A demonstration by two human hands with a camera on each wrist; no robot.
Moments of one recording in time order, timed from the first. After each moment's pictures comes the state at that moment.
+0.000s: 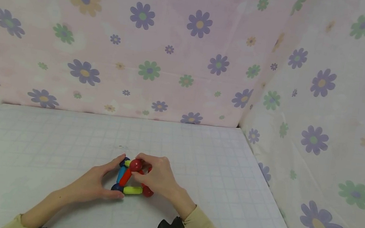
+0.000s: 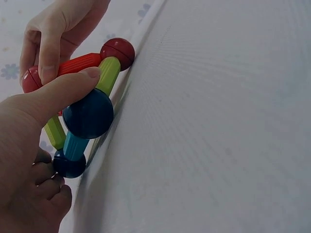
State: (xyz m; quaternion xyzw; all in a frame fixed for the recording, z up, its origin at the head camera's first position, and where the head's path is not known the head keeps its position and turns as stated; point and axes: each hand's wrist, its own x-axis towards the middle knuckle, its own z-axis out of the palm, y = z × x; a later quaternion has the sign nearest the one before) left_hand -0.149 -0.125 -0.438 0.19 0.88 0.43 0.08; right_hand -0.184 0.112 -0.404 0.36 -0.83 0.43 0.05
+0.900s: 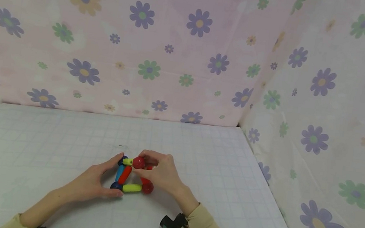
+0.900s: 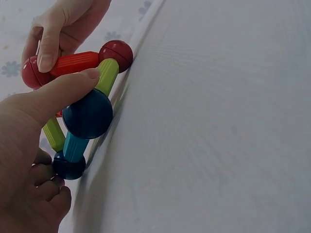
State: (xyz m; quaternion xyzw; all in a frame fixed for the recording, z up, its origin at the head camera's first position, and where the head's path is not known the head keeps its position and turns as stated) left_hand -0.151 -0.126 -0.442 0.18 0.89 0.41 0.08; right_hand -0.188 0.120 -0.404 0.28 -0.80 0.52 -0.02
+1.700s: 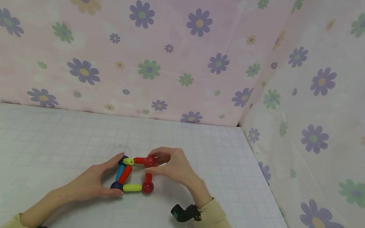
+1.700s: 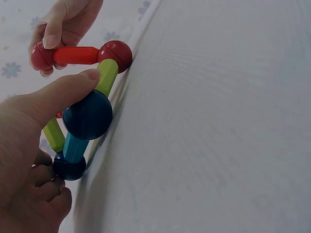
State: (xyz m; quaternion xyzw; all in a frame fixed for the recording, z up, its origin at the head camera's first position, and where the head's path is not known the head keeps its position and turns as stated) left_hand -0.151 -0.125 -0.440 0.17 0.90 0.40 0.09; right_hand -0.207 0.157 -0.389 0.28 -0.83 0.48 -0.08
